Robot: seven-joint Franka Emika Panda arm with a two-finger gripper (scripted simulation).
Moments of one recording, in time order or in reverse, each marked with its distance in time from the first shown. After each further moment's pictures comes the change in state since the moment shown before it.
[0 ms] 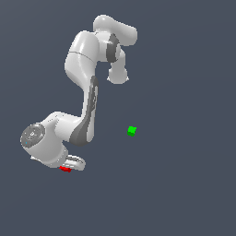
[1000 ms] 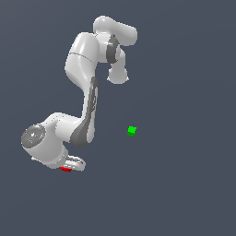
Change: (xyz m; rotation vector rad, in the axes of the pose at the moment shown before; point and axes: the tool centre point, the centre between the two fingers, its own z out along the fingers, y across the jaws) arm 0.001 0.000 0.004 0.000 0.000 0.000
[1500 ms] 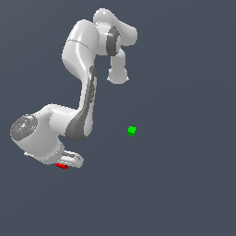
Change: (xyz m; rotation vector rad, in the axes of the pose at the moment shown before) arm -0.001 0.000 -0.045 0.000 0.000 0.000
